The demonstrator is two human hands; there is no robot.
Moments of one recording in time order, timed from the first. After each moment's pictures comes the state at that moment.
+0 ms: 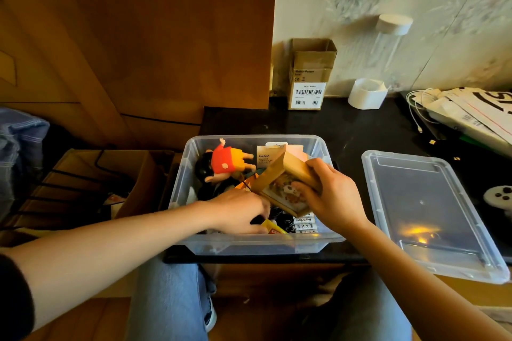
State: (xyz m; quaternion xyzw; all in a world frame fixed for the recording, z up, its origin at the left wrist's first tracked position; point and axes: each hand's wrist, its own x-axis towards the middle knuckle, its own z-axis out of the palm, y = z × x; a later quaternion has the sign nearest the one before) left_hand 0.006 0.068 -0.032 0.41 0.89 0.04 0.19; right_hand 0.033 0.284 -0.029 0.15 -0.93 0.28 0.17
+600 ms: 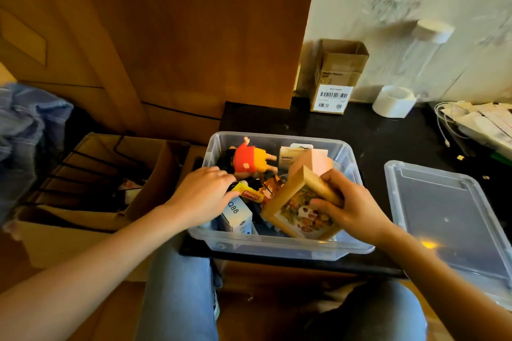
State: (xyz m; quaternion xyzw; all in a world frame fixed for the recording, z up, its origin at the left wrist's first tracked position) left_hand 0.021 -0.009 -0.022 0.20 0.98 0.05 0.00; right_hand 0.030 0.283 -0.018 0.18 -0.89 0.40 -0.06
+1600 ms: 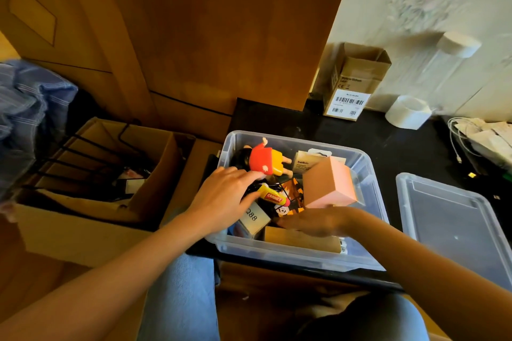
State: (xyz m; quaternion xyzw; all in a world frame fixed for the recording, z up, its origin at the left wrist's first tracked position) left_hand 0.023 -0.008 -0.035 0.19 0.96 0.18 -0.05; right_hand 0.006 0.193 0.001 0.11 -0.82 0.21 -0.52
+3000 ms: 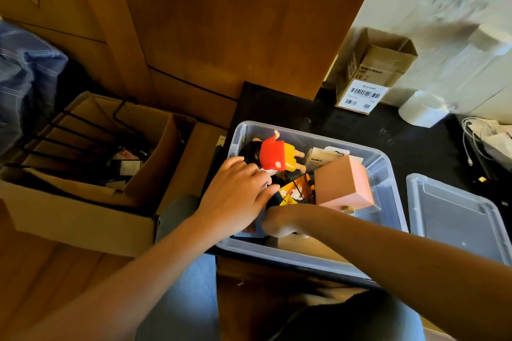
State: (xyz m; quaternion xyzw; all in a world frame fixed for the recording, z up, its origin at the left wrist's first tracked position) left_hand 0.020 -0.007 -0.038 0.17 0.97 0.16 -0.05; right_hand -0.008 0.113 -0.020 0.34 -0.82 -0.10 -0.44
